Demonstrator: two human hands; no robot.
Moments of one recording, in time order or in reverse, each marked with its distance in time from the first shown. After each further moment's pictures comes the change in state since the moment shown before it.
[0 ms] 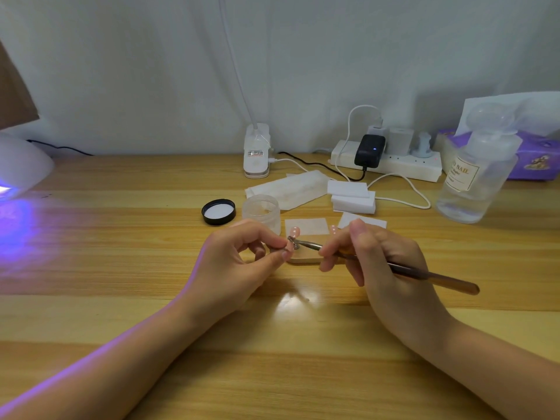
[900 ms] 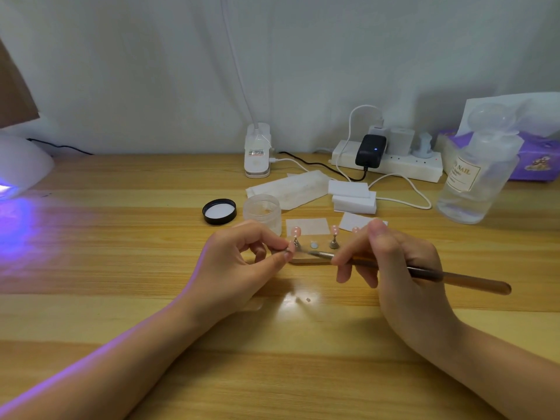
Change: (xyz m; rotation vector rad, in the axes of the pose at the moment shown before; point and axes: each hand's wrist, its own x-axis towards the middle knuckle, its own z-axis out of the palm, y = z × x) left_hand -0.001 0.001 0.000 0.009 -0.002 -0.015; right_hand -0.002 -0.002 -0.001 0.044 0.050 -0.040
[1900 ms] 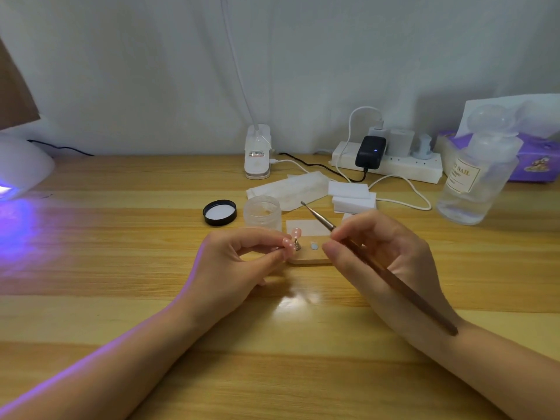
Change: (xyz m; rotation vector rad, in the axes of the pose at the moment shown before) left_hand -0.002 0.008 0.000 -0.101 0.021 -0.099; right_hand 0.005 -0.009 0.001 -0.095 -0.020 0.001
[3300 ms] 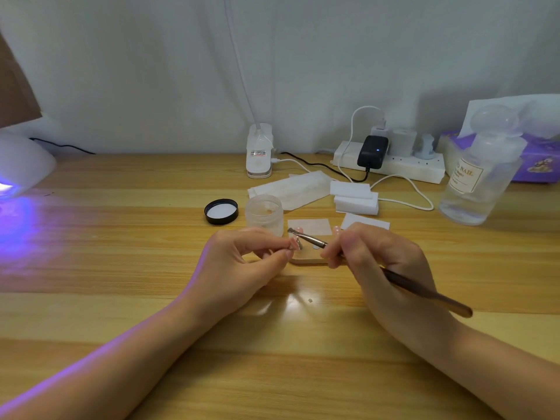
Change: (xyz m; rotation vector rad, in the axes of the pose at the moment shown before) left_hand 0.001 -0.004 -0.003 0.090 -0.043 0.003; right_hand 0.000 0.009 0.003 -0.155 -0.021 -0.089
